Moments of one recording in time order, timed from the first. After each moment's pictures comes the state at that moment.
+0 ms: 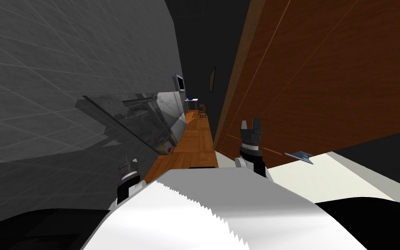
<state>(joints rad) 0.37 0.26 0.57 -1.22 0.32 -0.68 0.10</state>
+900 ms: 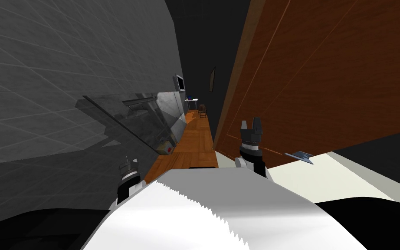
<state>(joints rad) 0.37 0.25 0.57 -1.22 0.32 -0.67 0.10</state>
